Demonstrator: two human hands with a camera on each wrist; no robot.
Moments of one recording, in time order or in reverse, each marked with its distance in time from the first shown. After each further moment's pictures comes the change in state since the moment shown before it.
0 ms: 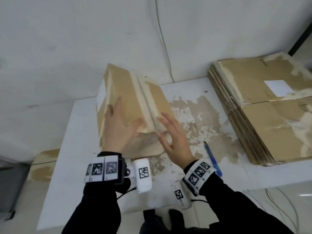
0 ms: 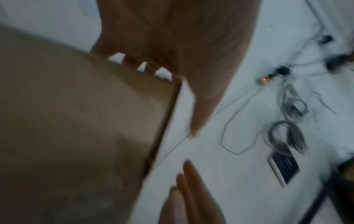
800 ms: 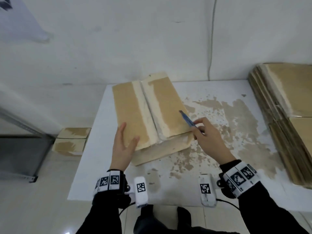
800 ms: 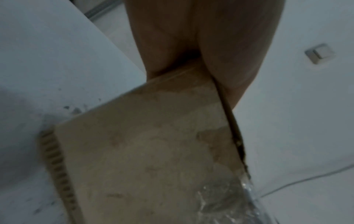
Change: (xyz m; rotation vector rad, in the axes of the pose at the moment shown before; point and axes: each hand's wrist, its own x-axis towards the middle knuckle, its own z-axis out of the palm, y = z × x) left_hand -0.042 -0.153 -0.032 -0.316 0.081 -0.213; right_hand 0.029 -0.020 0.014 0.086 -0.282 0.509
